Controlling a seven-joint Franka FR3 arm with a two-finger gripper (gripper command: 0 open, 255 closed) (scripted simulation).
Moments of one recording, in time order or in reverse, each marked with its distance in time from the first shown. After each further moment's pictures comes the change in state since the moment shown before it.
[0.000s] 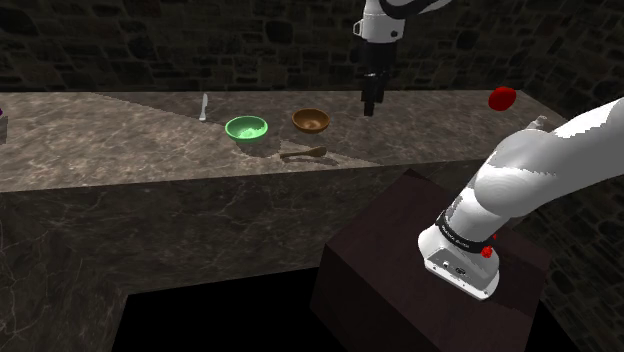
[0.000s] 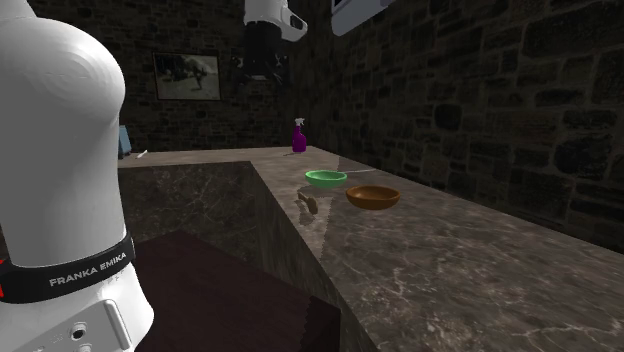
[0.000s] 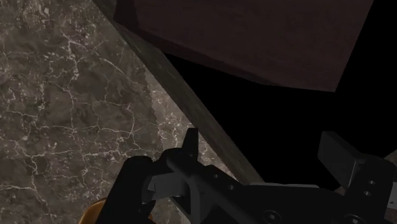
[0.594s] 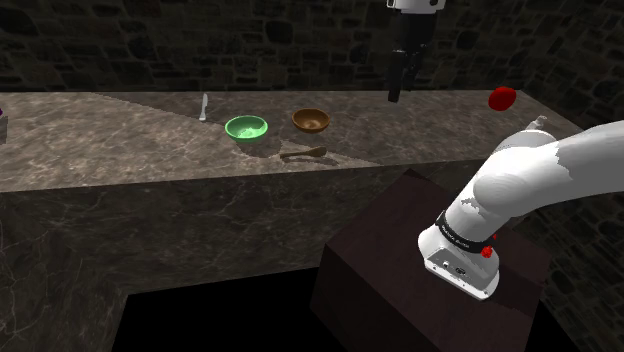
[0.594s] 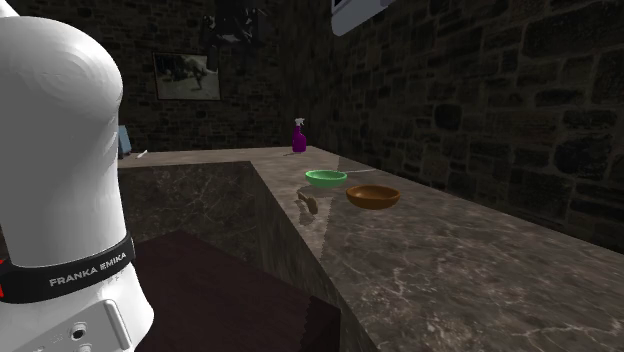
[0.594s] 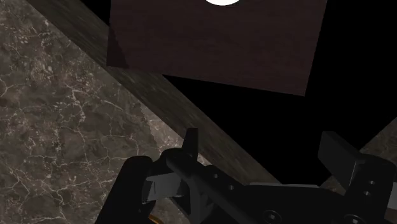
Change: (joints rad) arm -0.021 -0.223 0.011 0.015 0.059 -0.222 0.142
